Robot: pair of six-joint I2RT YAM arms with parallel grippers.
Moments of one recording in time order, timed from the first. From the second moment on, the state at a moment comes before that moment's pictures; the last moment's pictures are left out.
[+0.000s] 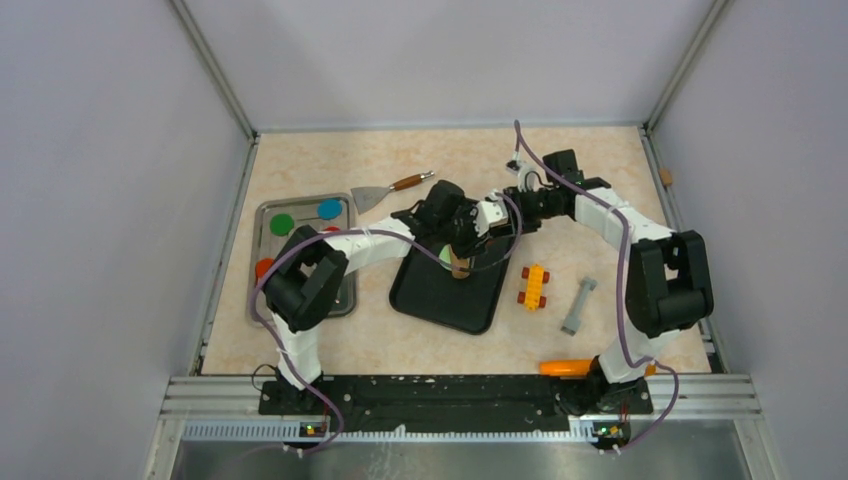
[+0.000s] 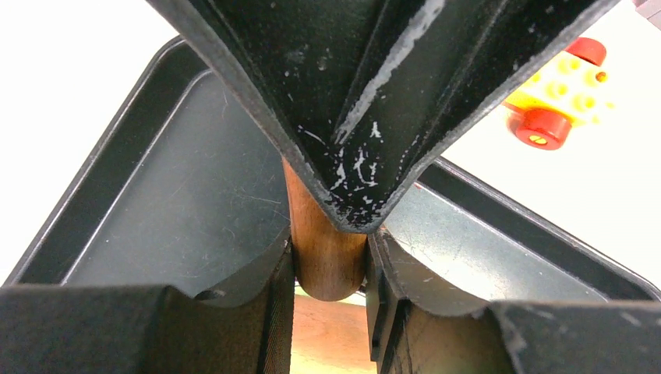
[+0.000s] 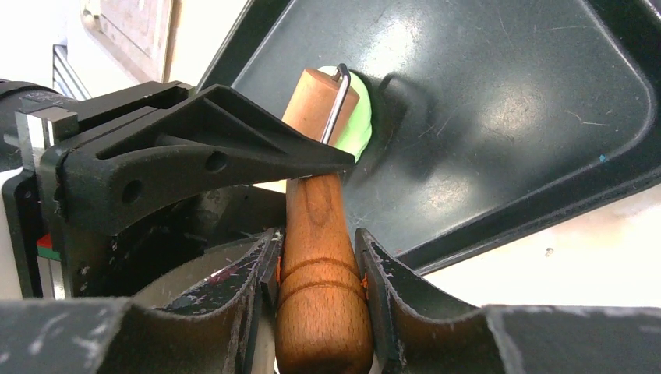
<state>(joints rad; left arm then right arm) -0.74 1.91 1.29 -0.06 0.45 0.39 0.25 1.68 1.19 -0.52 -0.73 0.07</state>
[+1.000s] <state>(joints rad) -0.71 1.73 1.05 0.03 0.35 0.39 0.38 1.71 1.21 -0.48 -0.71 0.04</state>
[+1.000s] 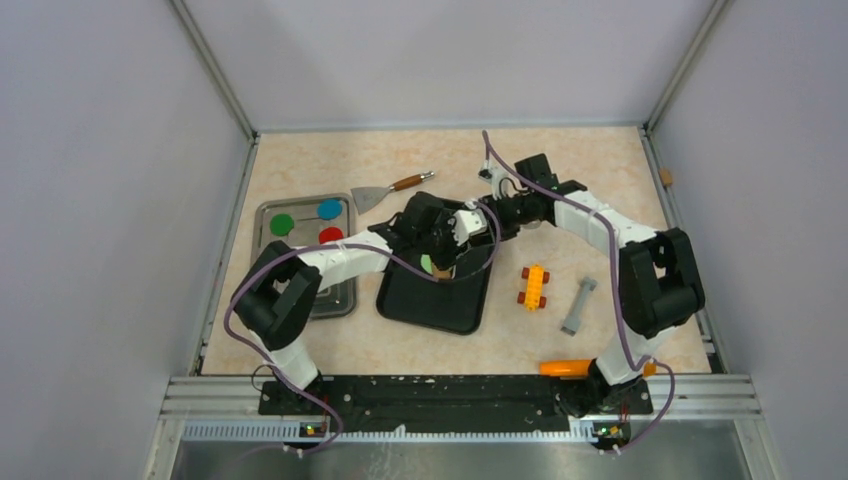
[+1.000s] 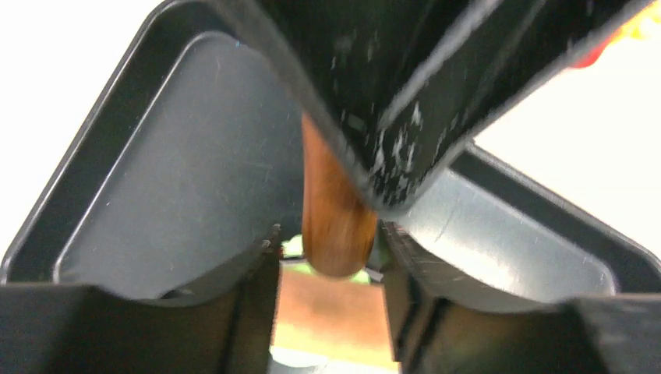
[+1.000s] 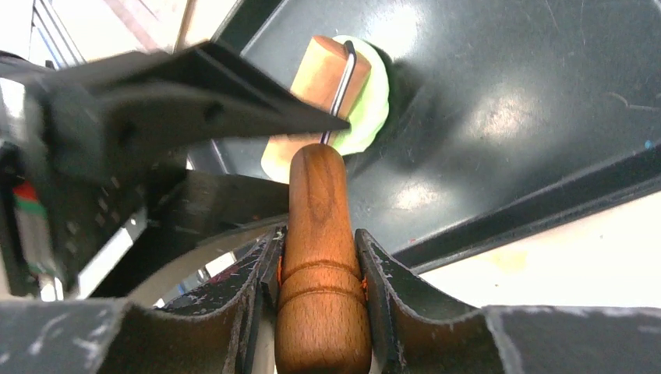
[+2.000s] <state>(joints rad) -0.39 1.75 1.06 -0.40 0.31 -0.17 0.32 1.64 1.16 -0.52 -0.68 0.12</state>
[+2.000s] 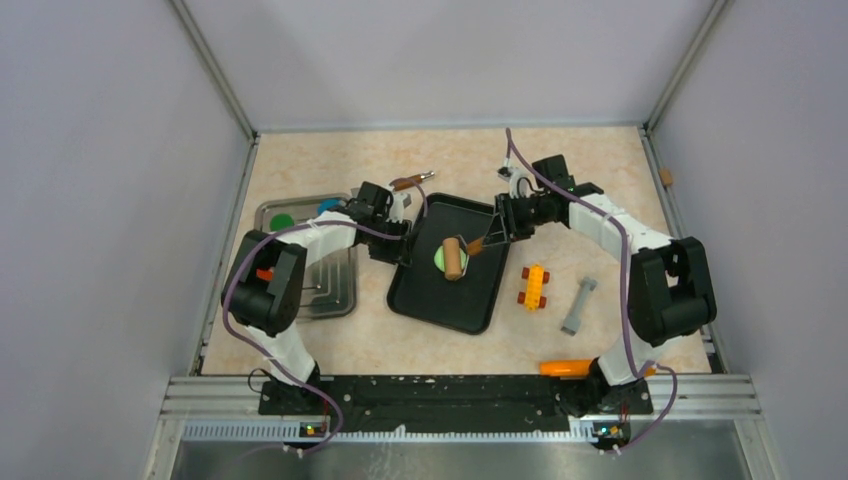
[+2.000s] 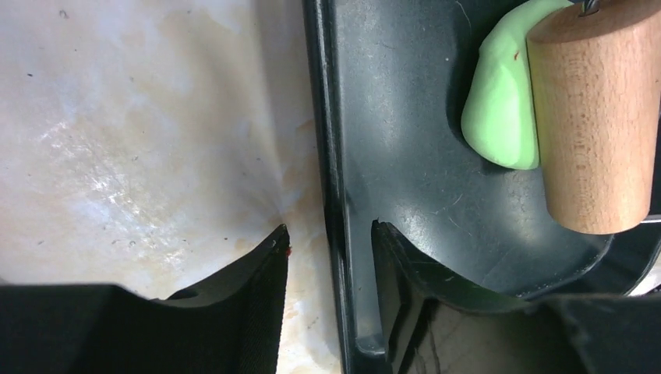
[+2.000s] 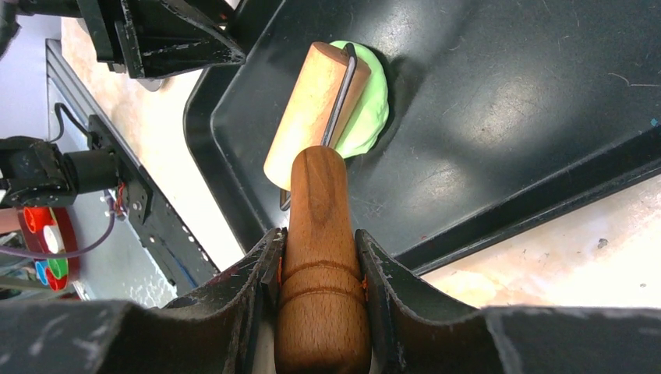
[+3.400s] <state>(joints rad) -0.38 1.78 1.06 -0.37 0.34 -0.23 0.16 1.56 1.19 -0.72 -0.54 -0.07</state>
